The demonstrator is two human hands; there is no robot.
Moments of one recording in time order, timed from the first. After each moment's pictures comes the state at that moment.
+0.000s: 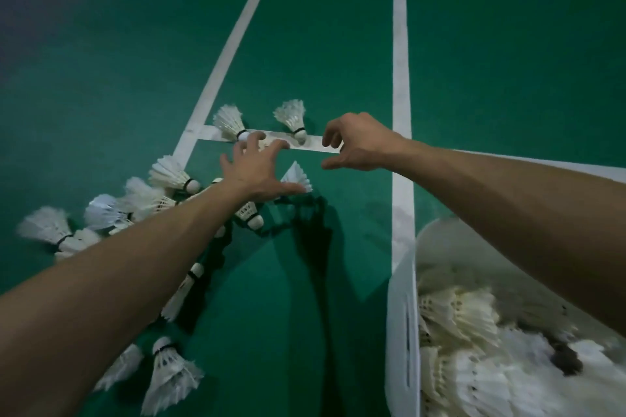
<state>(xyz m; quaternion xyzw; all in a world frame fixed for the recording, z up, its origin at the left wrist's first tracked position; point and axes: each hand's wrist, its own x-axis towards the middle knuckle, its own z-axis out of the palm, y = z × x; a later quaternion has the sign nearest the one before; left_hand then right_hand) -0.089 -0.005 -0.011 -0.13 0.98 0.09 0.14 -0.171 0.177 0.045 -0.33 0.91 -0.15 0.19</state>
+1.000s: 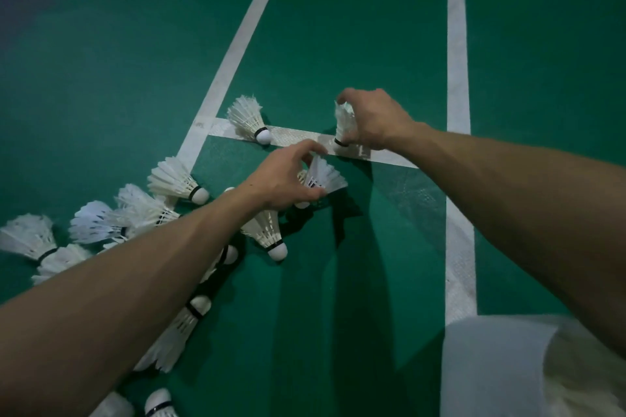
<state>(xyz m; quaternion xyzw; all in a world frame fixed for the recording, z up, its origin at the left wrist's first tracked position) -0.124 -0.035 -0.045 -0.04 0.93 0.34 0.11 -0.260 0.104 -0.031 -0.28 0.93 -0.16 0.16</state>
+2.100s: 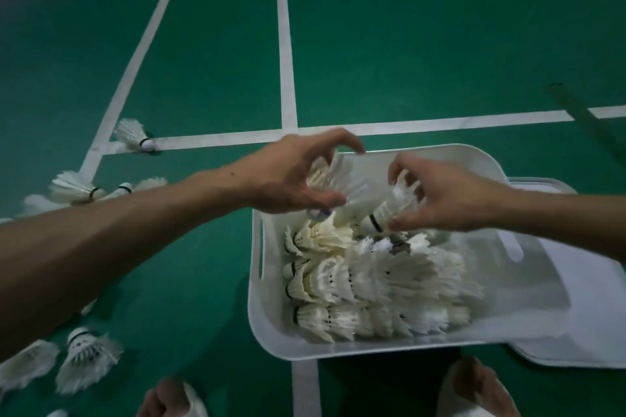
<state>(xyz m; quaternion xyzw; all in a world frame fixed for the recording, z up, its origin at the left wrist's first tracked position) -0.001 0.232 0.133 0.25 0.90 0.31 0.16 -0.003 0.465 0.117 -0.14 0.94 -0.20 0.23</state>
